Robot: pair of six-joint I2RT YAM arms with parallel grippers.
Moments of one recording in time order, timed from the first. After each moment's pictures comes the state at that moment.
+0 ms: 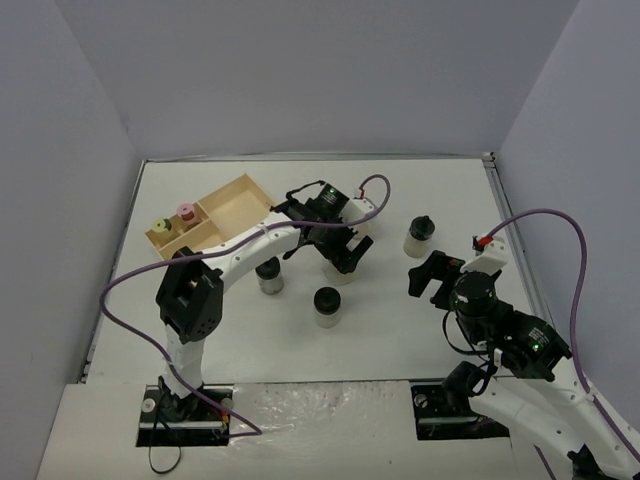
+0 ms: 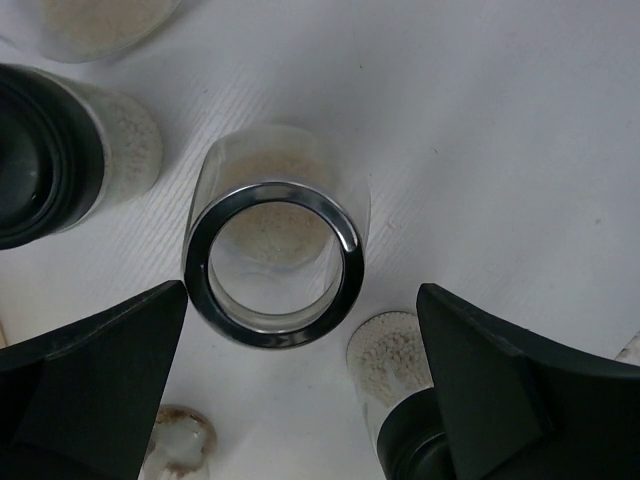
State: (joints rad) left arm -0.77 1.93 1.69 -0.71 0.24 0.09; right arm 0.73 0.57 0.84 -0.81 0.55 0.72
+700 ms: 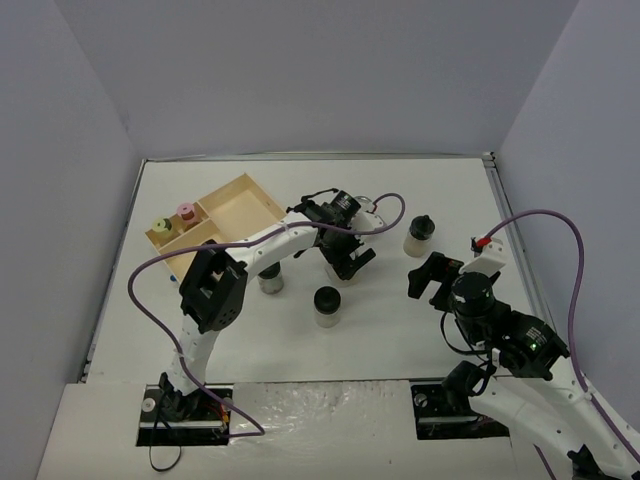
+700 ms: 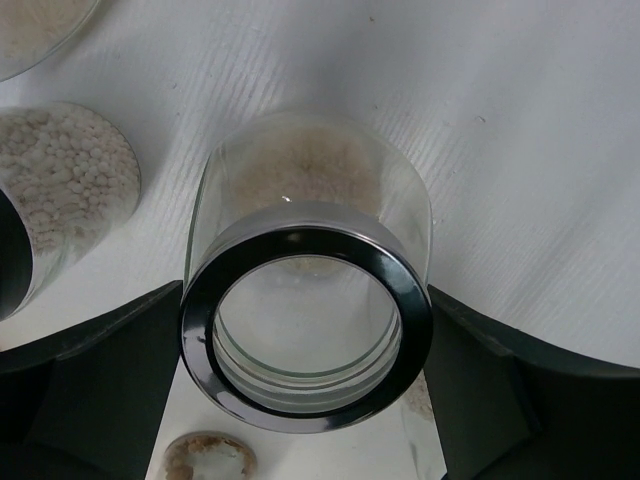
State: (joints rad) left arm -0.79 2.09 1.79 -0.80 0.21 0.24; right arm 0.73 0.57 0.82 -0.82 0.54 0.74
